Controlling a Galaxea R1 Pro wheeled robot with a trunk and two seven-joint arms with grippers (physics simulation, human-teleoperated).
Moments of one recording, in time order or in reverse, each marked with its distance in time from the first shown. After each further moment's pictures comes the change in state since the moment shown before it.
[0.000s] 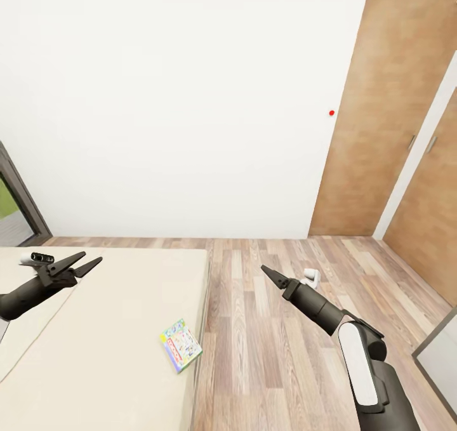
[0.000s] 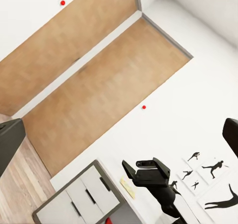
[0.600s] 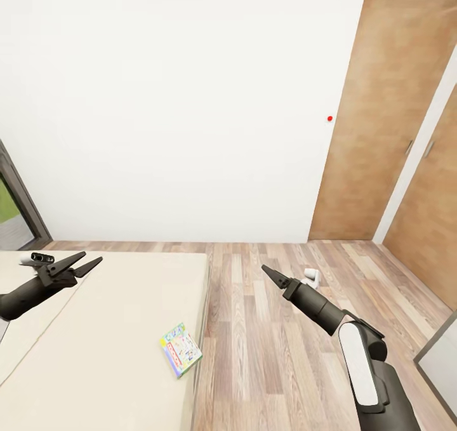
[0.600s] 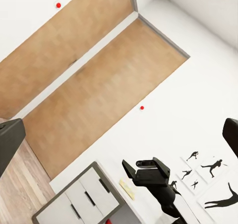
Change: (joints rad) left arm 0.000 0.000 0.000 0.000 0.000 0.000 0.000; right arm 0.000 0.000 -0.004 0.000 0.000 -0.002 0.000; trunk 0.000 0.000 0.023
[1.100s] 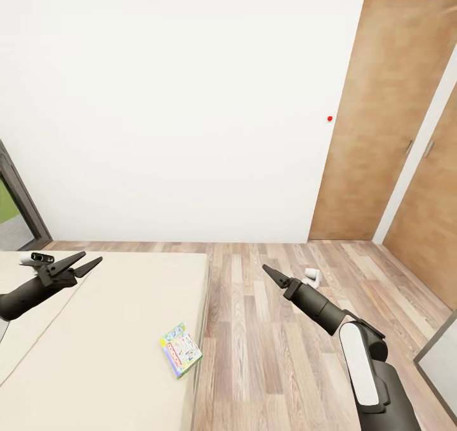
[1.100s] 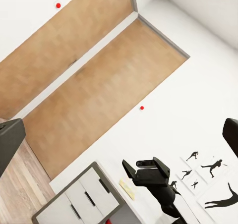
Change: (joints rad) left arm 0.000 0.000 0.001 0.000 0.000 0.000 0.000; right arm 0.000 0.000 -0.005 0.000 -0.005 0.000 0.000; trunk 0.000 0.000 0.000
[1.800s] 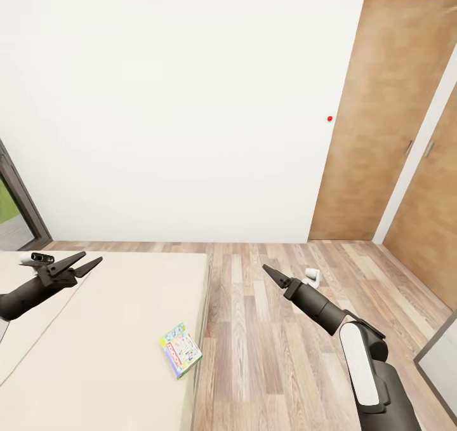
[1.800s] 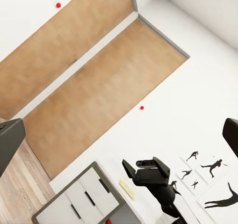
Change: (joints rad) left arm 0.000 0.000 -0.001 0.000 0.000 0.000 0.000; right arm 0.000 -0.001 -0.001 0.000 -0.001 0.000 0.000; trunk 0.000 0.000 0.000
